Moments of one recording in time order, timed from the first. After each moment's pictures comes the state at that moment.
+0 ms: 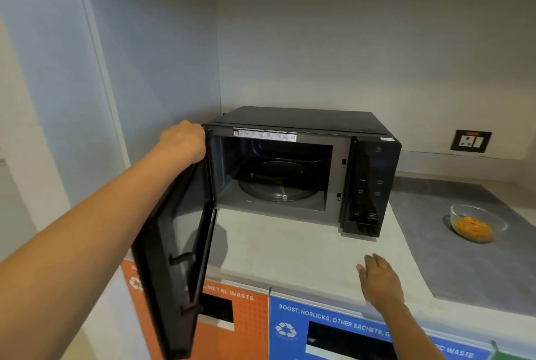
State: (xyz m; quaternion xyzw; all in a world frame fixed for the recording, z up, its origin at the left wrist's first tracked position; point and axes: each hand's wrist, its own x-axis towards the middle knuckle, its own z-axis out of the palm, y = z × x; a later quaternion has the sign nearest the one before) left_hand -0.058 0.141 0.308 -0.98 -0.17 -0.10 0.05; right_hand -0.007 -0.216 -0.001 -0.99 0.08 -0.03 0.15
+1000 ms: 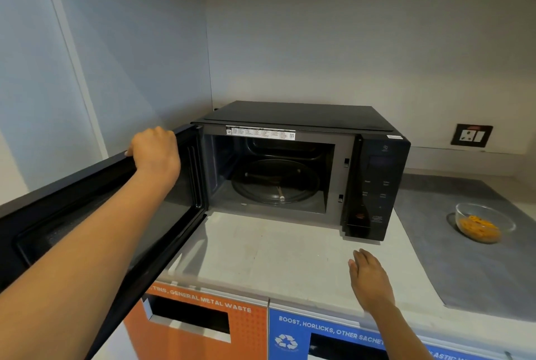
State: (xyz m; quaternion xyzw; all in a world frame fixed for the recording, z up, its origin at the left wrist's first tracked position) left_hand -0.020 0.171 0.273 -0.93 -0.26 -0.16 0.20; right_hand 0.015 -0.190 -0.005 -0.97 0.08 -0.04 0.23
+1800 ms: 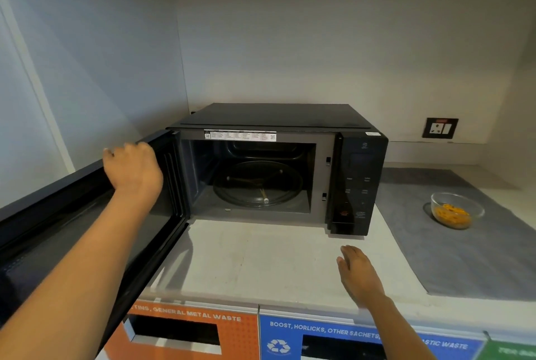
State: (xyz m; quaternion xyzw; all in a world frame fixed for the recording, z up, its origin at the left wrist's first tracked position) left_hand 0.001 0.181 0.252 -0.94 -0.24 -0.26 0.01; right_hand 0.006 -0.192 0.008 -0.94 0.08 -0.04 0.33
